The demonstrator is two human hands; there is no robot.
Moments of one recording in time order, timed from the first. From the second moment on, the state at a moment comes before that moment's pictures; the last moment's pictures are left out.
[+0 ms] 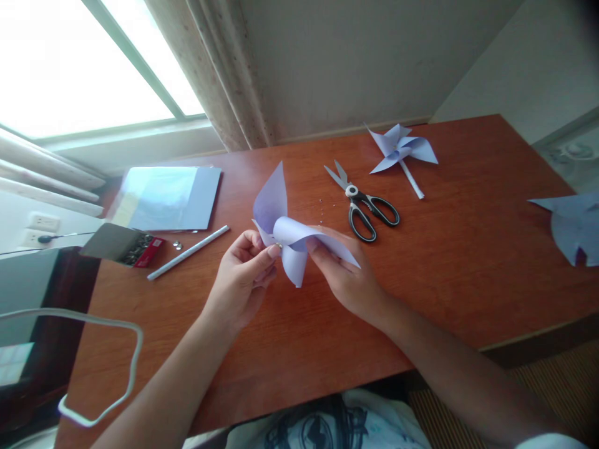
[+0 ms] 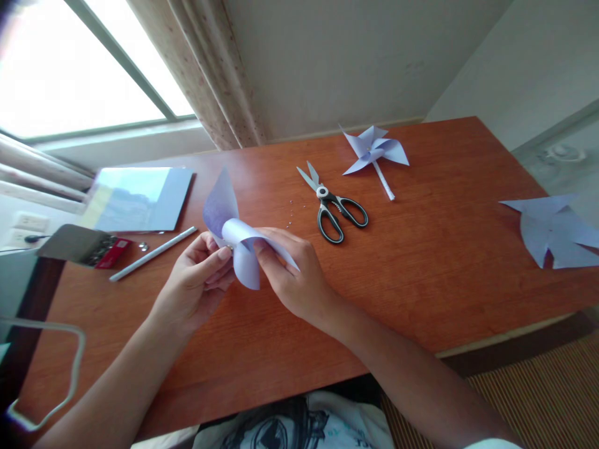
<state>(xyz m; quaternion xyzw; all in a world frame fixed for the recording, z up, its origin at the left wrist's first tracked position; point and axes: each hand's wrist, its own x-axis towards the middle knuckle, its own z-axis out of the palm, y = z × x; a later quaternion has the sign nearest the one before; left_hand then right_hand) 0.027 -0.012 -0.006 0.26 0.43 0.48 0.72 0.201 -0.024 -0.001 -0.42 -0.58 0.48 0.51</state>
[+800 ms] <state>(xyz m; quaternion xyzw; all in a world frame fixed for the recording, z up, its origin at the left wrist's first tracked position) 0.024 -0.009 -0.009 0.26 0.45 0.44 0.74 0.202 -0.025 0.001 -0.40 -0.65 0.41 0.51</state>
